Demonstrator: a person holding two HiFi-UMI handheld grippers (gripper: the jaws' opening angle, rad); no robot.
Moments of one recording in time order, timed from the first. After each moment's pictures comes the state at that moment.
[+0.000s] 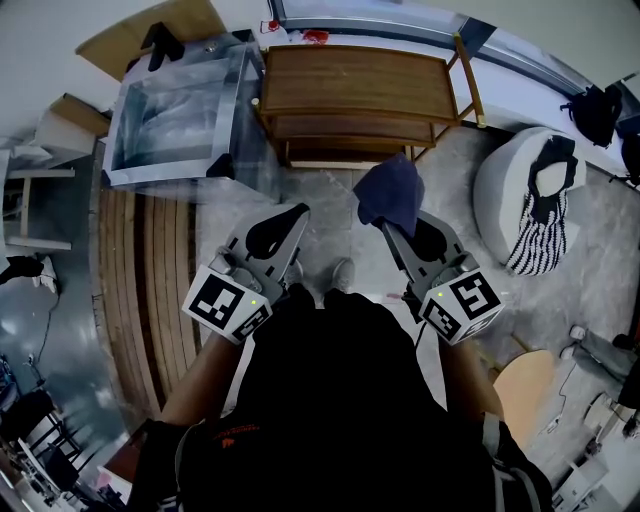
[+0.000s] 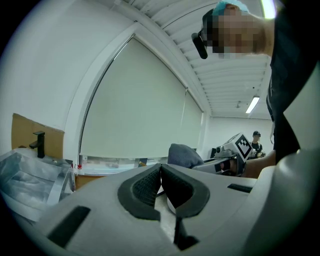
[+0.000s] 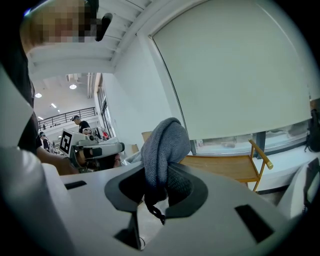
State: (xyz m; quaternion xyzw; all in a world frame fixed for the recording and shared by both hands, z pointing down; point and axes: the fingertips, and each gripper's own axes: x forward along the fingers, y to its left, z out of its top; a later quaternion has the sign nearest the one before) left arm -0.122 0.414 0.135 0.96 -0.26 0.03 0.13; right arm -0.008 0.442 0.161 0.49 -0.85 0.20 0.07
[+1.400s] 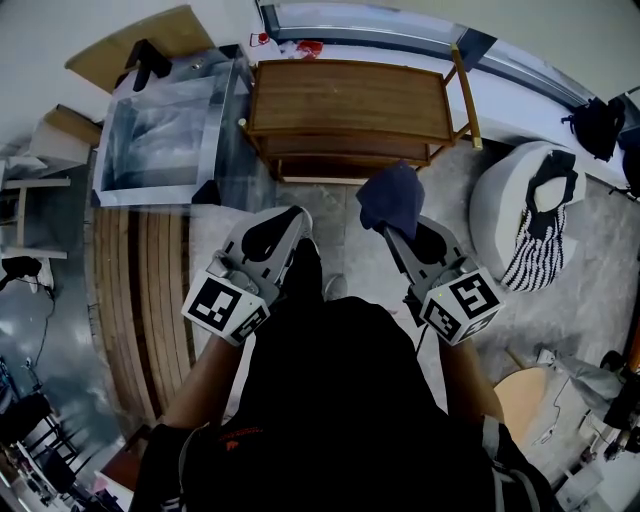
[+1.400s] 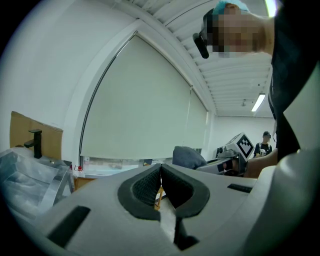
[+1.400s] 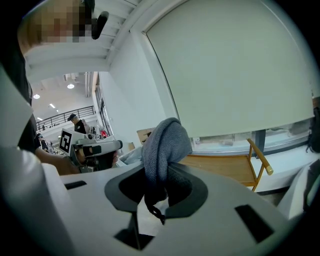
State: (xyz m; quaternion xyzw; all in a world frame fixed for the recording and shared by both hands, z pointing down) left arm -0.082 0.353 0.155 0.95 -0.28 0.03 0.13; right arm 0.046 0.386 0.186 0.49 -0.84 0.22 0.07
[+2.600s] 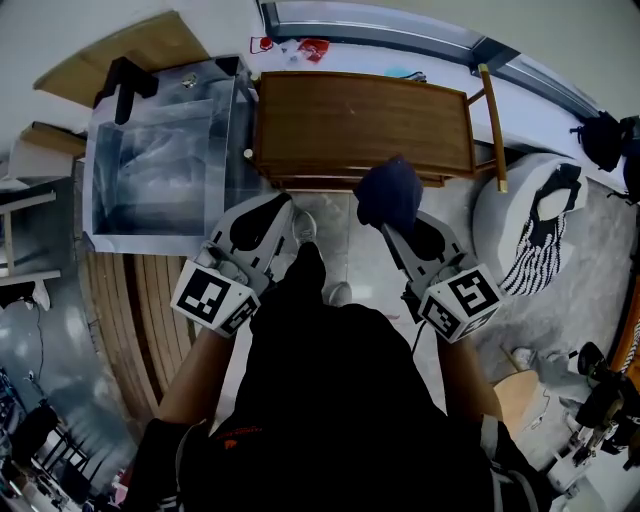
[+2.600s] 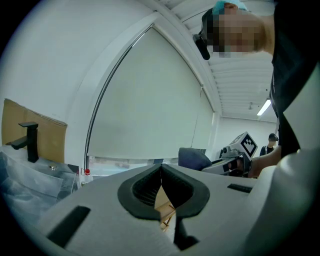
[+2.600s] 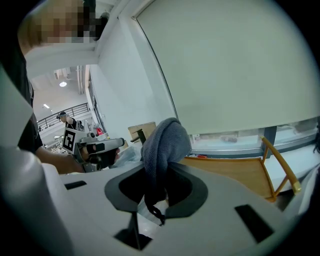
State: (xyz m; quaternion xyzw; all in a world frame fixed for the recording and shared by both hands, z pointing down) left arm -0.125 0.167 0.195 0.94 -0.28 0.04 0.16; right arm 0.009 0.216 0.222 0.49 -0.83 0.25 0.10
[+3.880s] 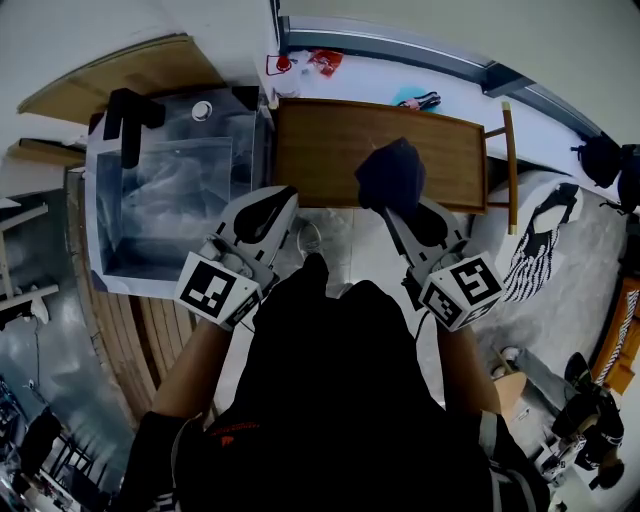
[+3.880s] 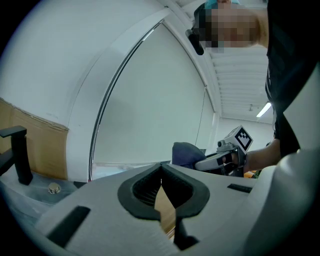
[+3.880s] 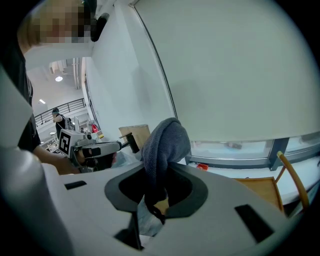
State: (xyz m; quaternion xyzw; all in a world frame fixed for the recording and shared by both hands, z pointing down) left arm -0.162 0.017 0.207 0.95 -0.26 0.04 0.17; right arm -0.032 0.052 0.221 0.50 -0.82 0.25 0.13
